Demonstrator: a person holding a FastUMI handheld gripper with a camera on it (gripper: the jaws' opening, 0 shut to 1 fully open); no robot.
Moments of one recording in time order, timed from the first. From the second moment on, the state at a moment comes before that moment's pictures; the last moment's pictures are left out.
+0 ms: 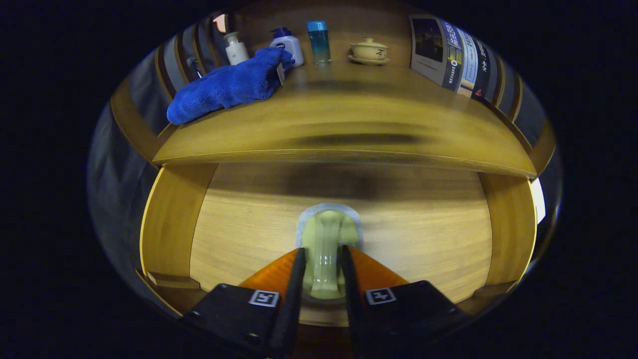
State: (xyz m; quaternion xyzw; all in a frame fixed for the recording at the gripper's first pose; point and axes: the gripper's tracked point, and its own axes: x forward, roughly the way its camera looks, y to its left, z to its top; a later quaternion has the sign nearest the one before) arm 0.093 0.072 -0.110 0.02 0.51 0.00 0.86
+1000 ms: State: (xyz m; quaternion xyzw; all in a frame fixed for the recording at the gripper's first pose) arm 0.073 0.081 0.036 -0.01 0.41 0.06 0.91
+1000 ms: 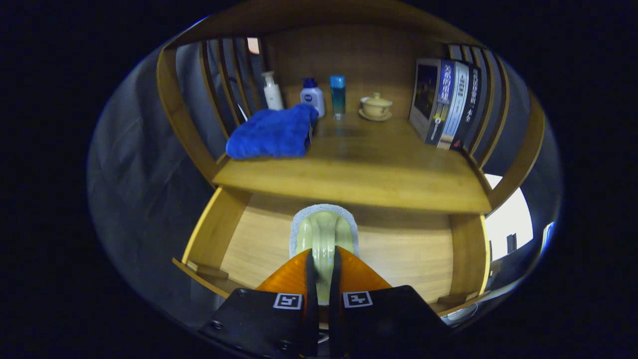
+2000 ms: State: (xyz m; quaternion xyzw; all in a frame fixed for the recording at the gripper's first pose) arm 0.258 0.038 0.045 0.02 0.39 -0.04 0.92
